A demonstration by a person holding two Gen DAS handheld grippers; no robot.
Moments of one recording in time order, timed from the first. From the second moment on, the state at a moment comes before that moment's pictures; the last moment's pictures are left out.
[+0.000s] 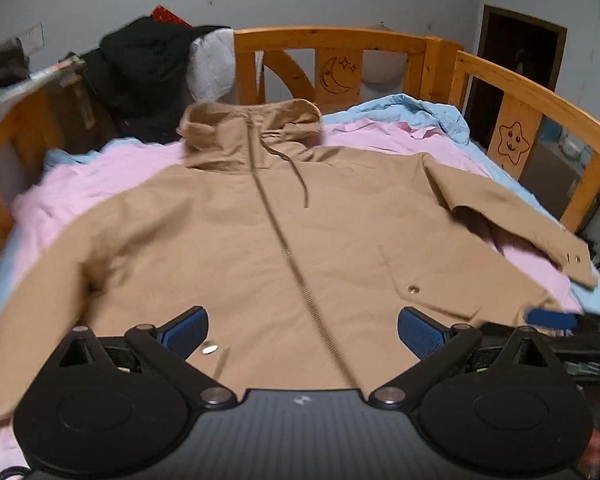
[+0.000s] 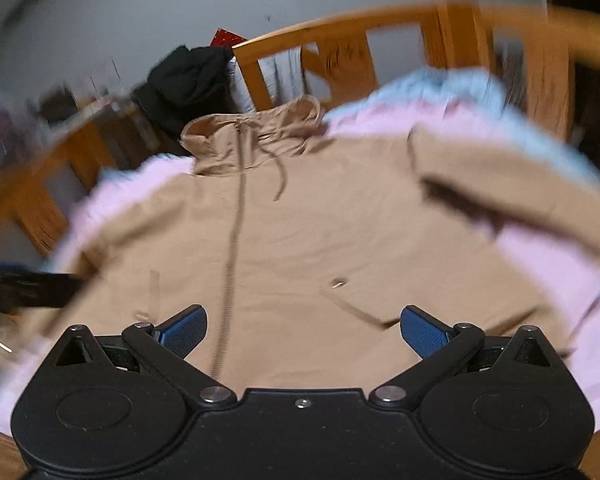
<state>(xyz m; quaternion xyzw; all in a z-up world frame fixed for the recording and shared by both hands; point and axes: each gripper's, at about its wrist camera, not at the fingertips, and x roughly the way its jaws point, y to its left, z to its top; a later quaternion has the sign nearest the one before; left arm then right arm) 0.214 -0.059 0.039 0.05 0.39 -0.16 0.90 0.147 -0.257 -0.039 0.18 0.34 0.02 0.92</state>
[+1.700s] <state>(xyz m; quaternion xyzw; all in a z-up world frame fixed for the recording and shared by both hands) 0.403 -0.031 0.139 -0.32 0.30 -0.36 0.83 0.252 -0.341 0.118 -0.09 0.01 0.01 1.00</state>
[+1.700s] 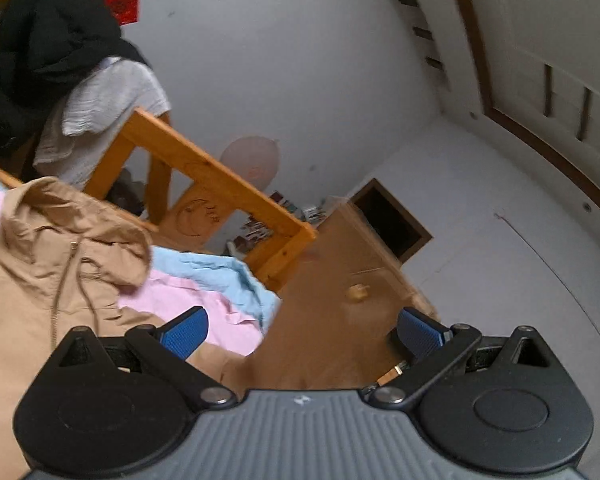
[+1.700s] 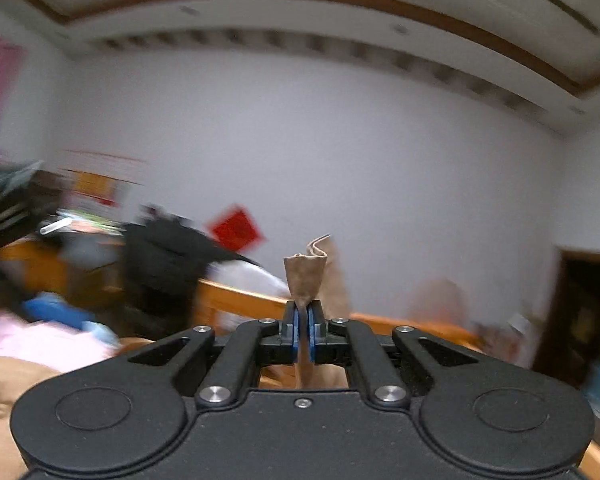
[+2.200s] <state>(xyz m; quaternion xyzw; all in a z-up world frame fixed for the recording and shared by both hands) 0.445 0.017 0.047 -0.37 0.48 -0.19 0.78 0.213 -0.260 -0.009 -0.24 0.01 0.21 0.95</state>
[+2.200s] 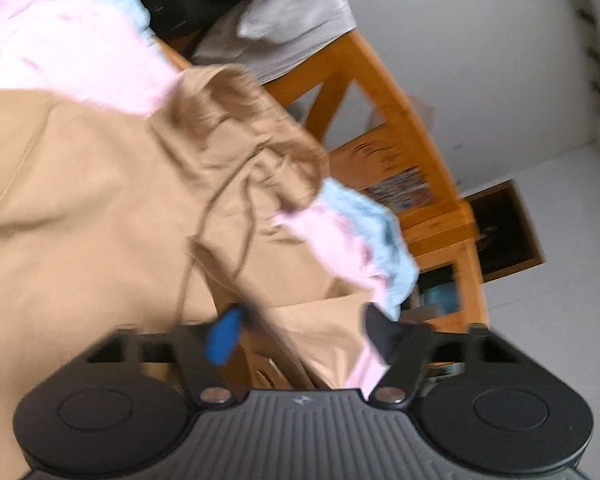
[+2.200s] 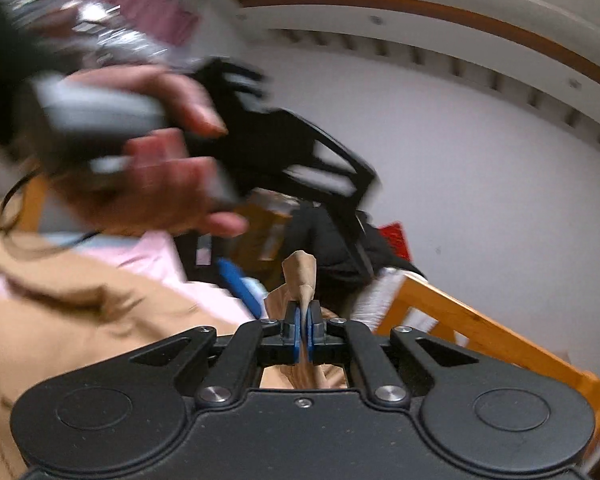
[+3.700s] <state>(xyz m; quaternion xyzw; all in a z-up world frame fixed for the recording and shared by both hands) 0.349 0.043 -0.072 -0.09 0.42 -0.02 0.91 0.384 -0.429 -0.117 -0.06 0.35 -0.02 0.93</state>
